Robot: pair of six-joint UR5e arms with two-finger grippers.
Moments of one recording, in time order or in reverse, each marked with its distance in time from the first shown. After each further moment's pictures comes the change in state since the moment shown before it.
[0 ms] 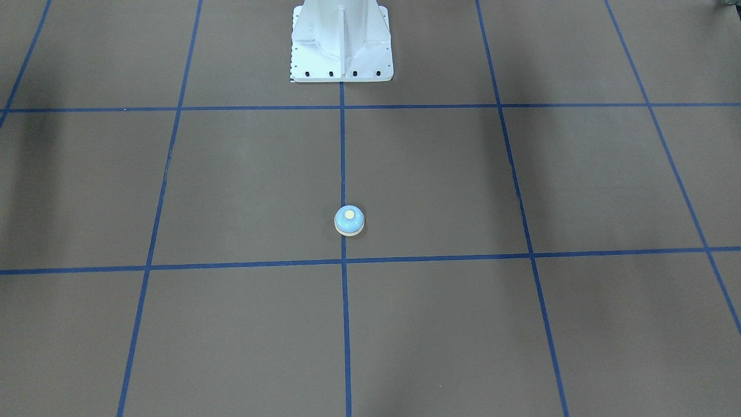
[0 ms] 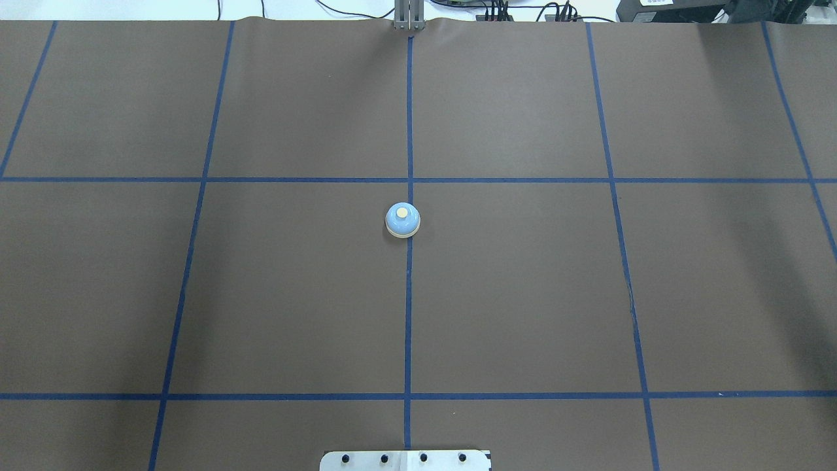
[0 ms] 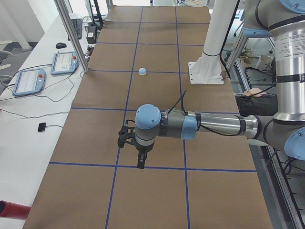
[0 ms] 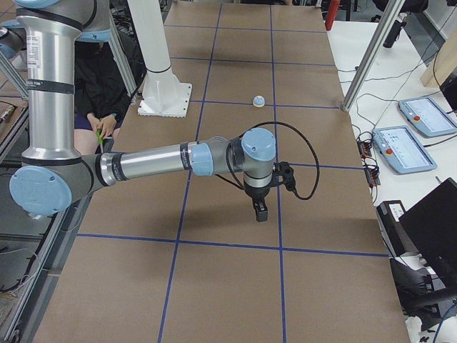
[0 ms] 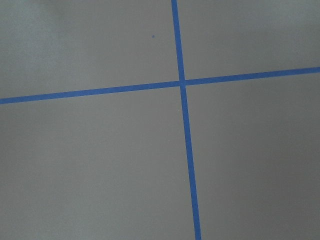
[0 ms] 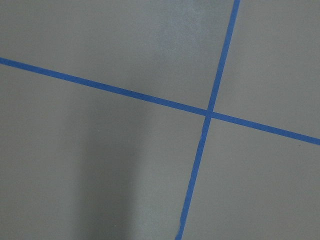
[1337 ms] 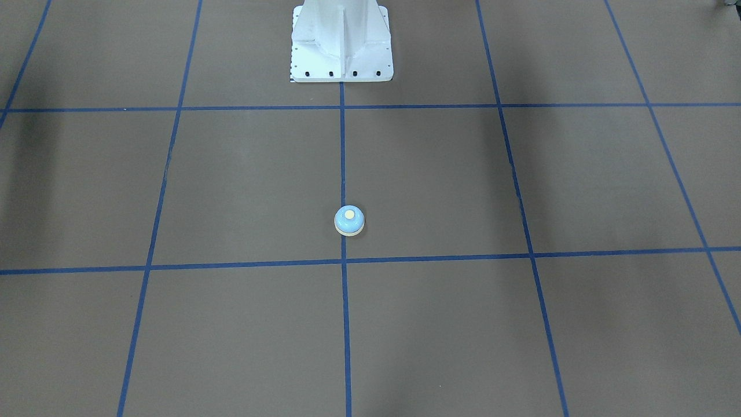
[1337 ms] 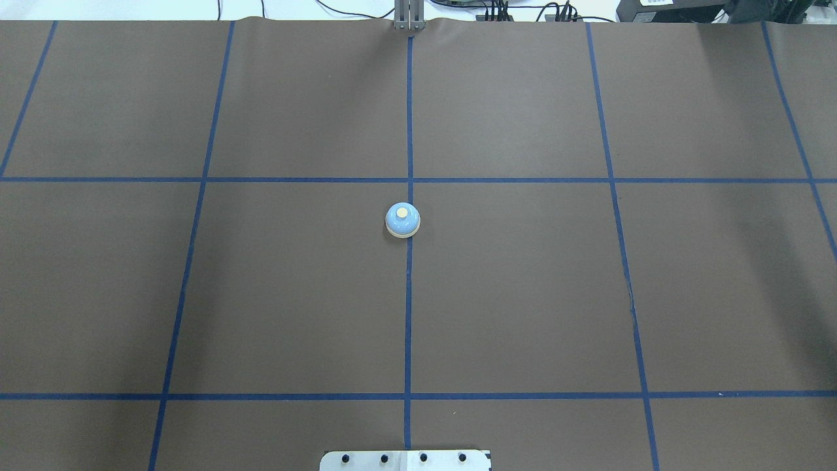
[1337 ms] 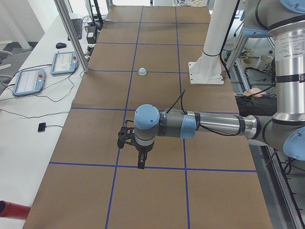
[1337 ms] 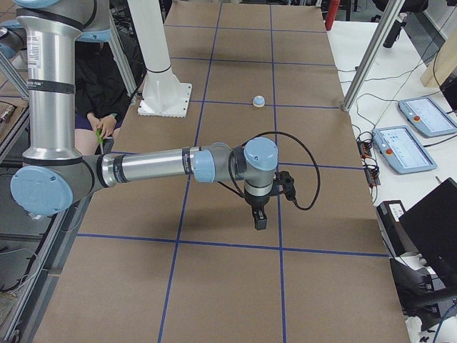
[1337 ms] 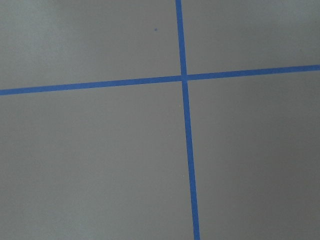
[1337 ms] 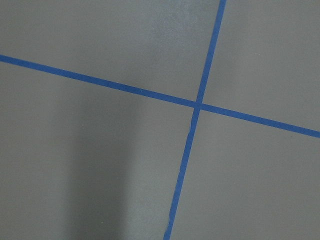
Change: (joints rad) left arm 0.000 -0.005 0.006 0.008 0.000 0.002; right arm 0.000 0.004 -0.052 0.001 -0.010 -0.005
